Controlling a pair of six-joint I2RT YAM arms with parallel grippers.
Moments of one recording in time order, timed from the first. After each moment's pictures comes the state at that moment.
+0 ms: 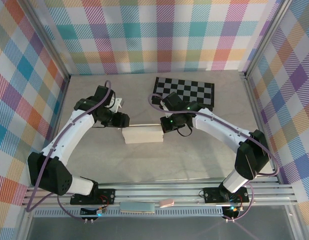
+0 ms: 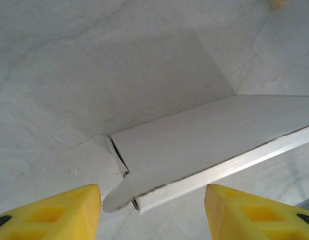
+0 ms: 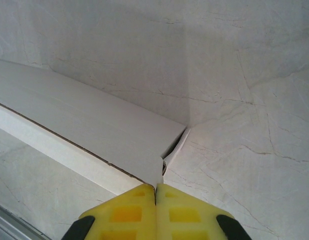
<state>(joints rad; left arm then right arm) -0.30 1.40 1.27 -1.03 0.23 -0.16 0.74 1.61 1.36 -0.83 -0.11 0.35</state>
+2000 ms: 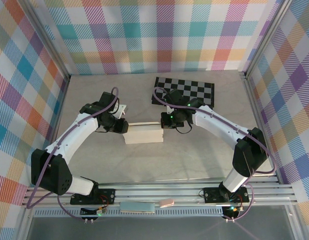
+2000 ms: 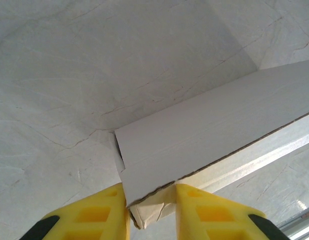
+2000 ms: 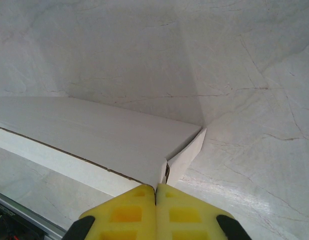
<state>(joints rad) -0.34 1.40 1.15 -0.95 0.22 -0.11 0.71 1.64 1.39 -0.83 -0.18 0.57</state>
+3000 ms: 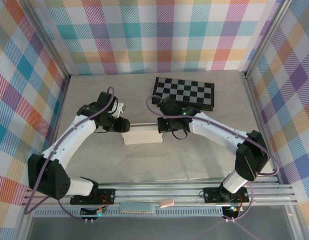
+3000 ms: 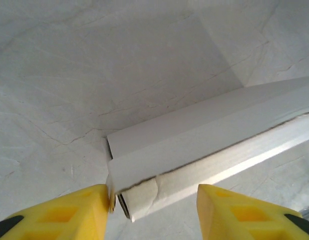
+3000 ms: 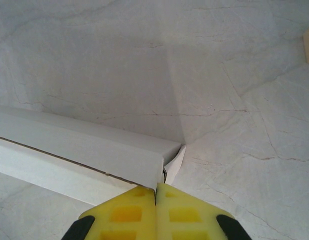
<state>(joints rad) -0.33 1.34 1.15 -0.95 0.22 -0.21 0.82 1.61 1.31 -0.73 0.06 0.54</state>
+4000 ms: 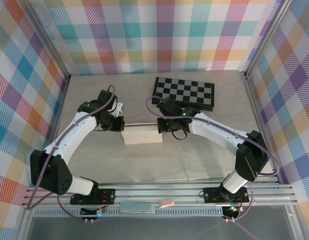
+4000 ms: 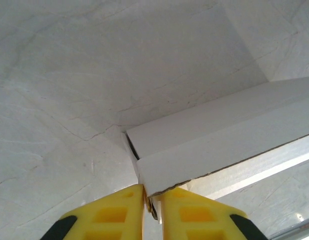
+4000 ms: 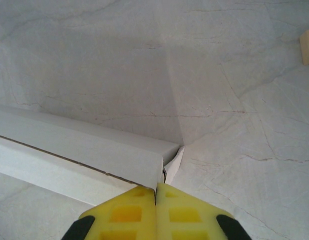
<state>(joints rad) -0.31 1.40 1.20 -1.00 0.17 -0.15 0.83 1.61 1.31 -0.73 0.07 0.54</state>
